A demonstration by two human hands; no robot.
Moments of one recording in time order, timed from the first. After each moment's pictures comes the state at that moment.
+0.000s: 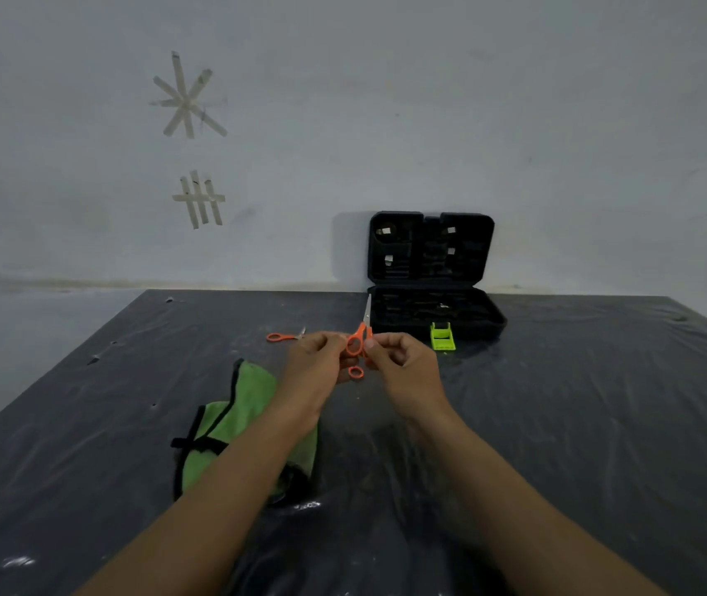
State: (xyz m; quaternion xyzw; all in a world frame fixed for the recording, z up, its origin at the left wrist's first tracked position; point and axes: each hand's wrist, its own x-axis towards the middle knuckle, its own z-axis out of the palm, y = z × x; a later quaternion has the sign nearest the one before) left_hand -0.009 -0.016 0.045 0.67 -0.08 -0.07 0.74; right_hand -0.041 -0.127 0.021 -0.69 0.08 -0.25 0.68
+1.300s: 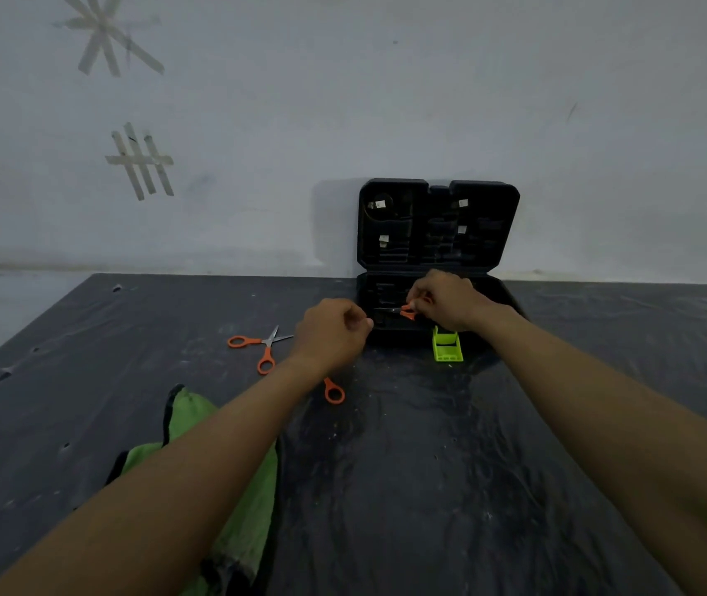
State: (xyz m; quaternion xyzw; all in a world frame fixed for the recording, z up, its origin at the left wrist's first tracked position) left_hand 0.112 -0.090 0.025 0.90 -0.22 0.05 0.36; right_hand 0.115 -0.305 0.036 -0.99 0.02 -0.06 0.13
